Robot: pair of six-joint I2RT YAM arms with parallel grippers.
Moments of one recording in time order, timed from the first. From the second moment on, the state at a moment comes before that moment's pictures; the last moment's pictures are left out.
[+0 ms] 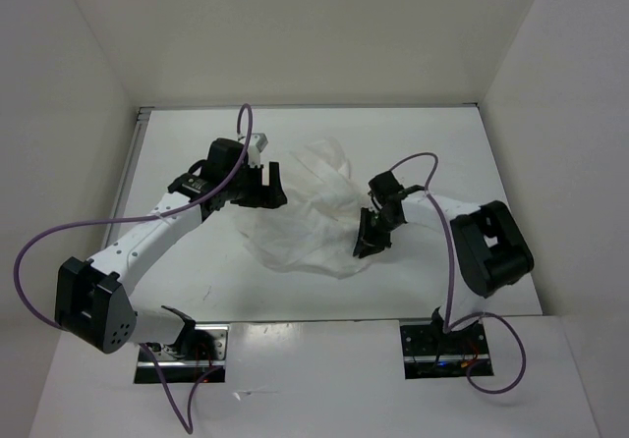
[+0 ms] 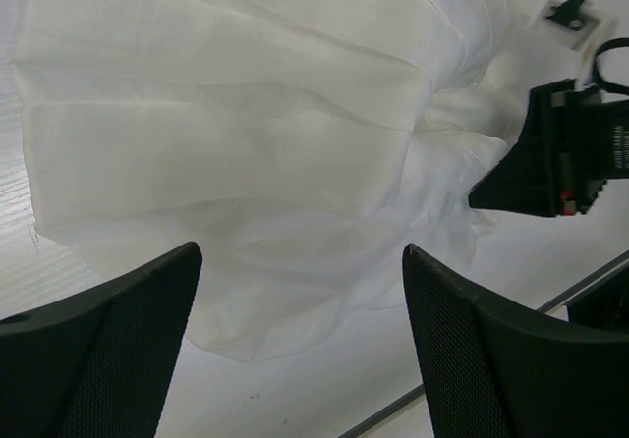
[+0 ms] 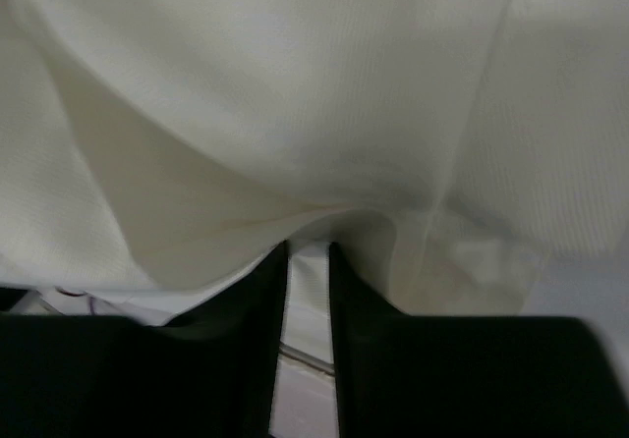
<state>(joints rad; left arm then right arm) -0.42 1.34 1.09 -0.49 0.18 -0.35 0.40 1.61 0.87 -0.54 -0.35 0.60</state>
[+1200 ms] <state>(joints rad) -0.39 1.36 1.12 -0.54 0.09 -0.34 0.56 2.09 1.74 -0.54 -0.15 0.41</state>
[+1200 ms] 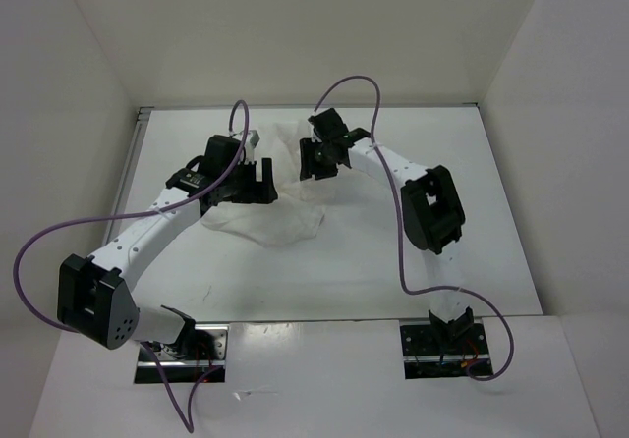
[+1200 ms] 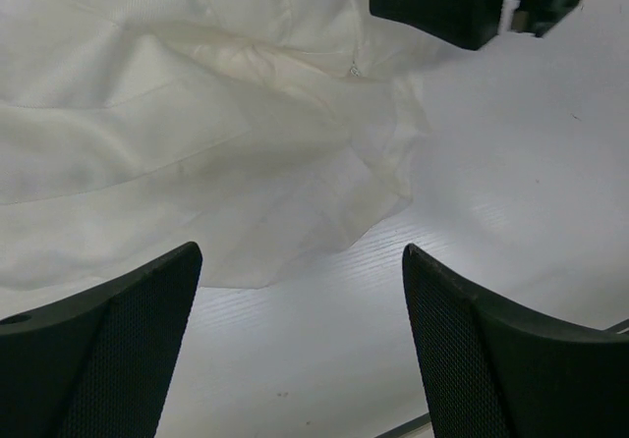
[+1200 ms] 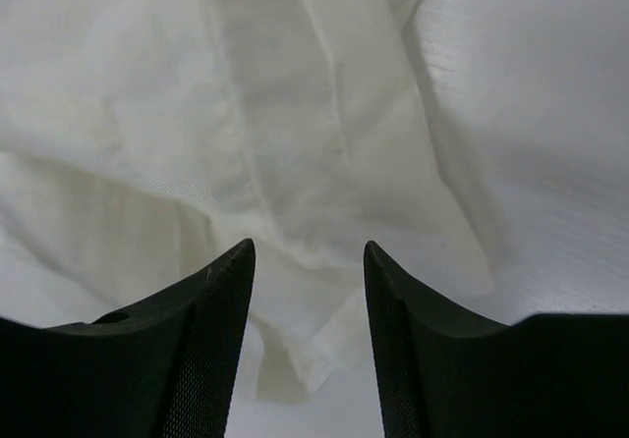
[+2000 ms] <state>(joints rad) -0.37 1.35 1.12 -0.55 0.09 -0.35 0.69 2.20 1.85 -0.56 -0.03 0.38</state>
